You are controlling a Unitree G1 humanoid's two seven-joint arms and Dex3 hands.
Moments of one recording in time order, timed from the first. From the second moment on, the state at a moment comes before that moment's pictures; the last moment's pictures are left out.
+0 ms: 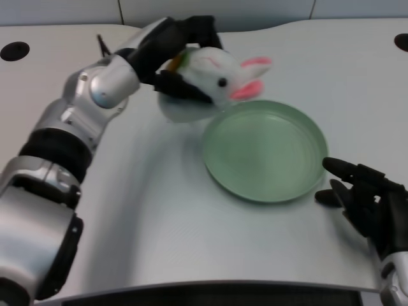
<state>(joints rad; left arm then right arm) -1.03 0.25 -0.27 1.10 0.38 -0.45 -0.17 -0.14 -0.17 -0.18 0.64 0.05 -0.43 0.08</state>
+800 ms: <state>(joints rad) -1.13 0.06 -0.34 1.27 0.45 -0.39 -0.16 -0.13 -0.17 -0.18 0.63 0.04 -0.44 0.08</state>
